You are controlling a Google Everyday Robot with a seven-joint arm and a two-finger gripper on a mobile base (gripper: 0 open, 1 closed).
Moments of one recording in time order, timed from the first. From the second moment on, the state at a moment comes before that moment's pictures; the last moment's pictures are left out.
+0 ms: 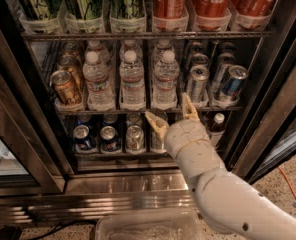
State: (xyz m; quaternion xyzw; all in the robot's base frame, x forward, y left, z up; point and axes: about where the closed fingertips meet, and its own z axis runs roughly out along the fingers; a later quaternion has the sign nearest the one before) arm 0.536 -0.066 0.846 -0.21 0.69 -0.02 0.69
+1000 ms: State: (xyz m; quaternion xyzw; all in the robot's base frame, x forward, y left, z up) arm 0.555 -0.056 0.842 -0.15 0.67 -0.06 0.72
